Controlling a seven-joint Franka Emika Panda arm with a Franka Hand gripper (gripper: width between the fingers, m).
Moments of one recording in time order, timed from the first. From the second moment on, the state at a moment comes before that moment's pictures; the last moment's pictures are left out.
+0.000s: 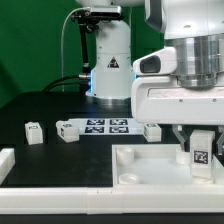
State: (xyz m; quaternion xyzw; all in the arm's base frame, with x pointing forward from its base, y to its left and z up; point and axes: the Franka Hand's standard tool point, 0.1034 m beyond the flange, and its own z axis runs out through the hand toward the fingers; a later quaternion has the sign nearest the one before) arm 0.631 0.114 0.073 -0.96 0.28 -0.02 0.06
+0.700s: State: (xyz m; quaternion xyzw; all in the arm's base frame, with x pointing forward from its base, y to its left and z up) arm 0.629 0.114 0.072 -0.79 0.61 0.01 0.05
